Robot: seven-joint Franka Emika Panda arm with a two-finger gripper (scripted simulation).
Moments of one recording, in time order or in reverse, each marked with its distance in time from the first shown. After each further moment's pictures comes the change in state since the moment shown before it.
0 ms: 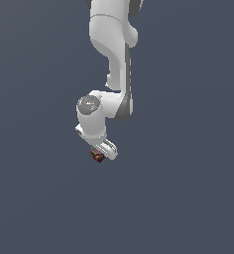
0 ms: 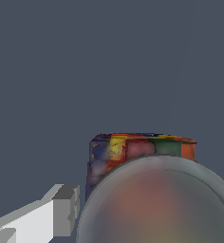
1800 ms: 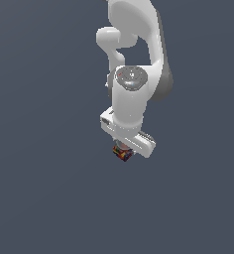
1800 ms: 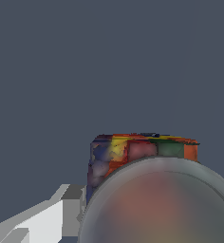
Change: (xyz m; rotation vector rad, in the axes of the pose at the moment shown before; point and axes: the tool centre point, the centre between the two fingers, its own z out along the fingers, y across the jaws) arm -0.038 -0.119 -0.115 -0.001 0.000 -0.002
